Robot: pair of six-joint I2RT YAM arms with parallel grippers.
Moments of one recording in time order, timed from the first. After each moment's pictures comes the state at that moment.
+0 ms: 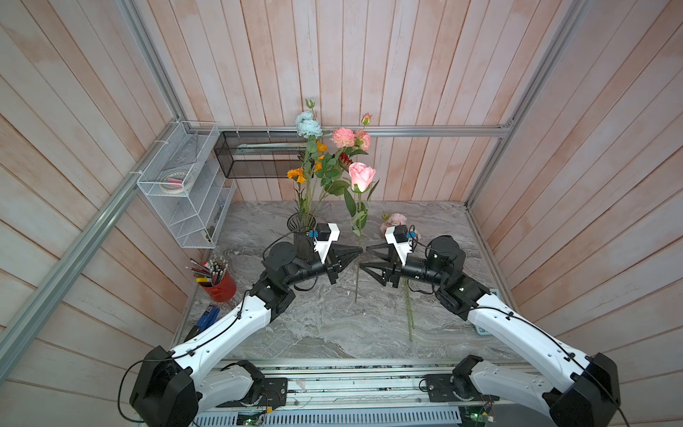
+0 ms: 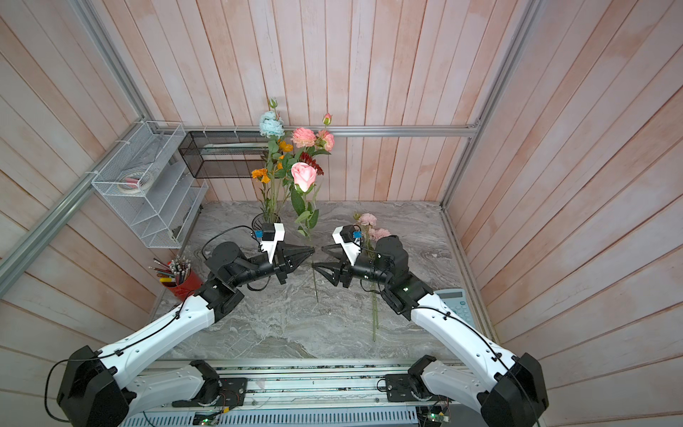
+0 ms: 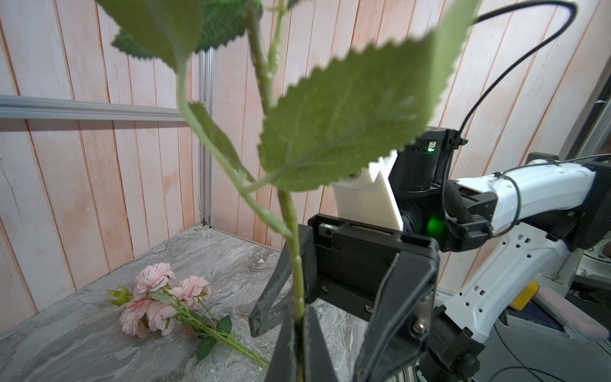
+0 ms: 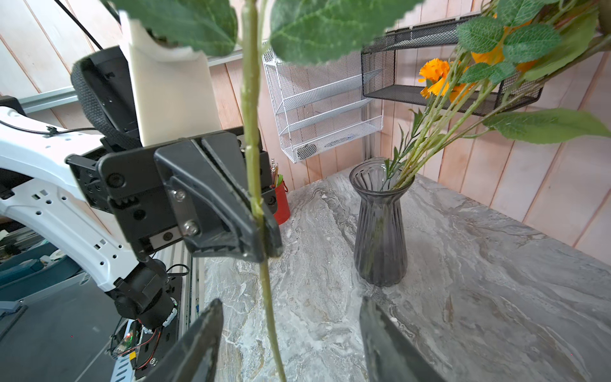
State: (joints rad) left arm -0.61 1.18 0.83 0.49 0.65 -0.20; right arm 0.63 1.10 0.86 0.14 -0.65 0.15
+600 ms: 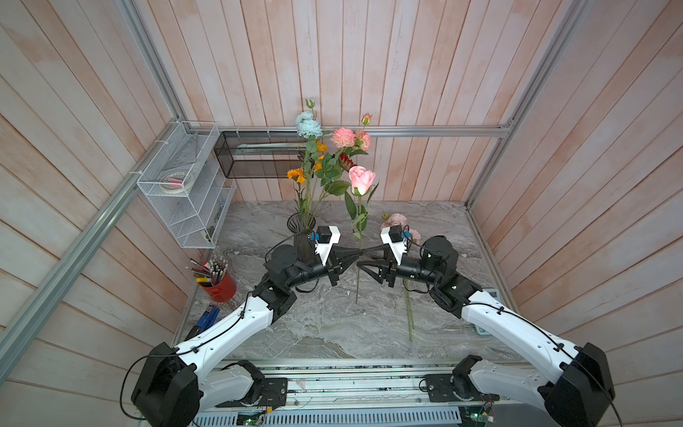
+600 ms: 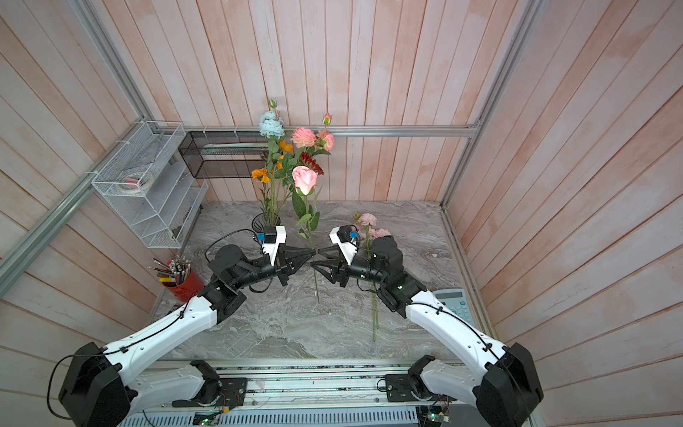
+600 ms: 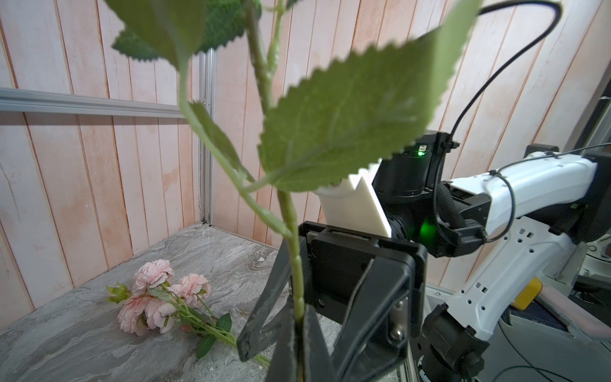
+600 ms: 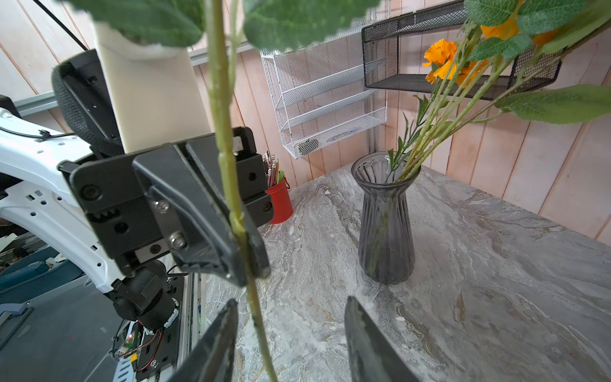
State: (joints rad) left arm -0.62 1.19 0.79 0.54 0.65 -0.21; right arm 0.64 1.15 0.84 0.21 -0.65 0.17
